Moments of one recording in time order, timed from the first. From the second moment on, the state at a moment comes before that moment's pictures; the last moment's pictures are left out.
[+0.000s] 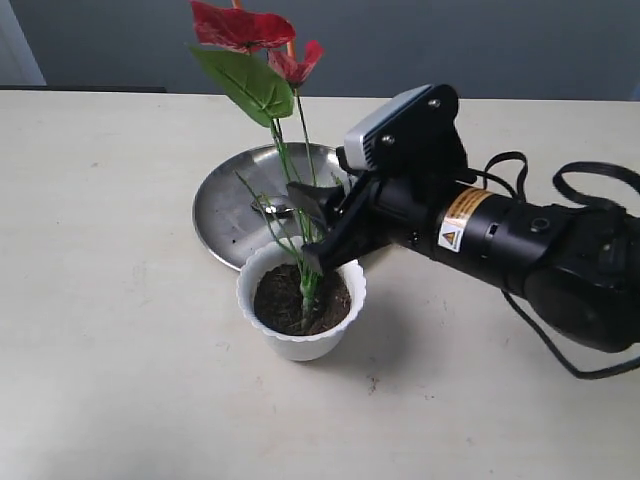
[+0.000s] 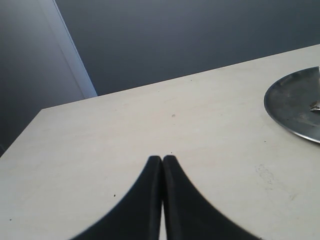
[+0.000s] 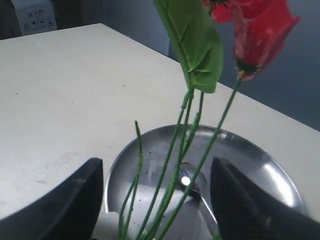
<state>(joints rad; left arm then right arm) -0.03 0.00 0.00 0.21 0.25 0.01 0.83 1.54 -0.60 -0.12 -0.58 0.03</state>
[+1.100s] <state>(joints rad) -0.03 0.00 0.00 0.21 0.25 0.01 0.83 0.64 -0.60 0.39 0.41 -0.02</state>
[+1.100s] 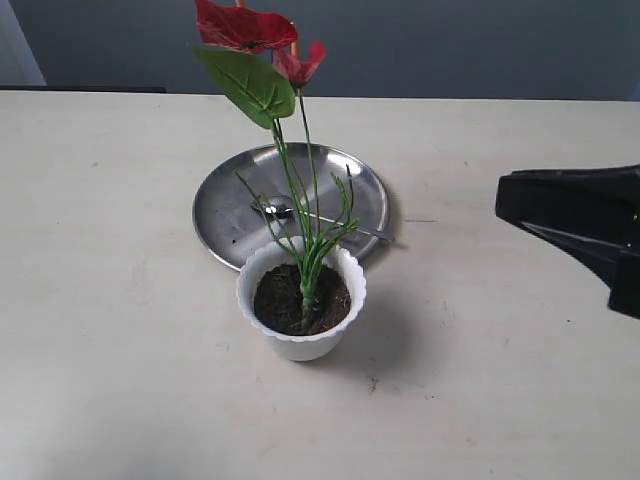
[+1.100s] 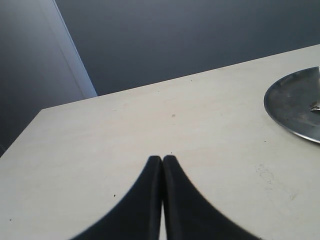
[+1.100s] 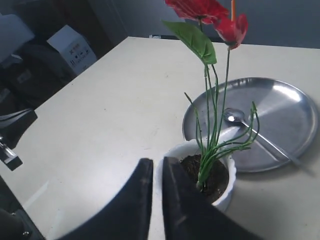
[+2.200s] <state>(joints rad) -0.03 0.00 0.00 0.21 0.25 0.01 0.19 0.01 -0.01 0.52 0.37 -0.19</state>
